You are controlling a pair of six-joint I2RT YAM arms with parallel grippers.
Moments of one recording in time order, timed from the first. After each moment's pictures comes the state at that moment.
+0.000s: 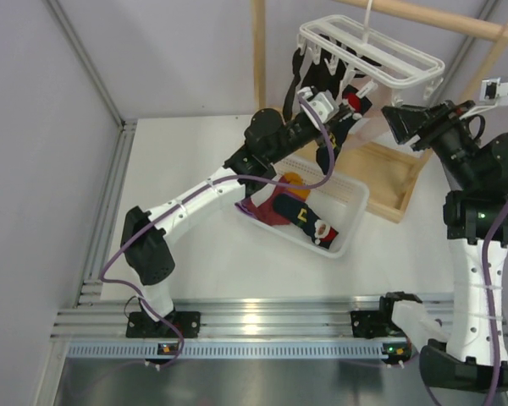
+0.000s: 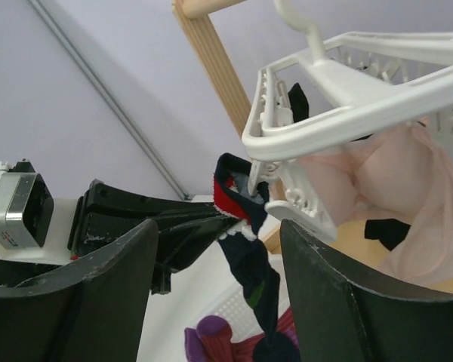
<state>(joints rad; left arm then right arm) -0.86 1.81 1.74 0.38 0.23 0.24 -0.07 0.93 1.32 -0.12 -0.52 0.60</state>
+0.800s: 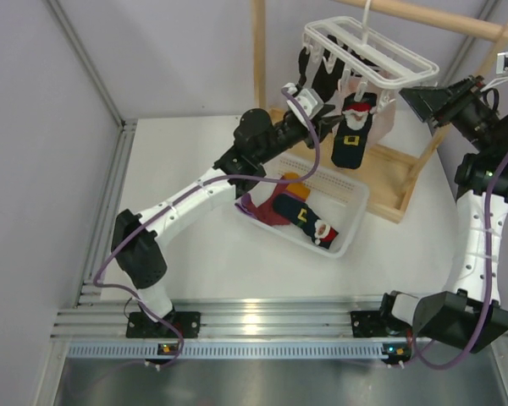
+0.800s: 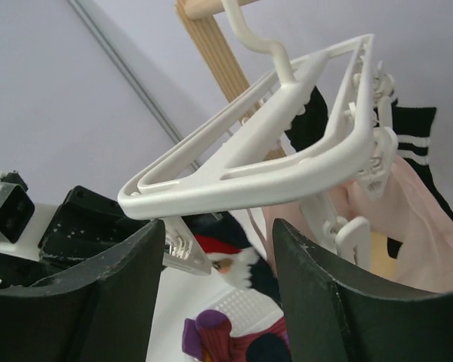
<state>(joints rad) -0.82 1.76 1.68 0.37 0.25 0.12 -0.36 1.20 1.38 0.20 -0.95 0.82</state>
